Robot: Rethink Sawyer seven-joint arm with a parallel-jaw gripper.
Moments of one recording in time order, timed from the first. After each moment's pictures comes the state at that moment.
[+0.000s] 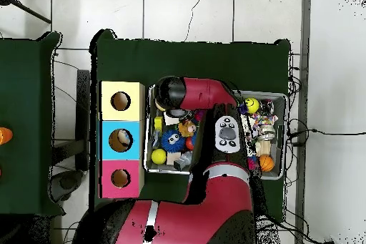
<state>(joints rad) -0.14 -0.29 -0.04 1.18 -0.10 0.77 1.56</state>
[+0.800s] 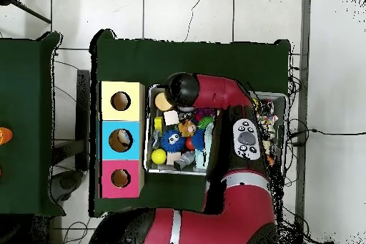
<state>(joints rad) -0.21 -0.37 0.01 1.22 -0.10 0.69 1.56</state>
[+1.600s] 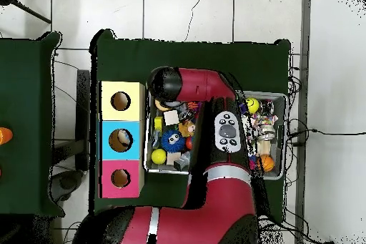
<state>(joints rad) -0.15 -0.33 0.01 1.15 -0.10 0.73 1.56</state>
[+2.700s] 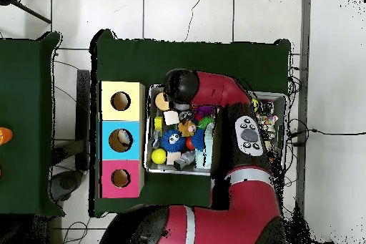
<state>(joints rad) -0.25 -0.37 0.10 1.24 -0.09 0.77 1.56</state>
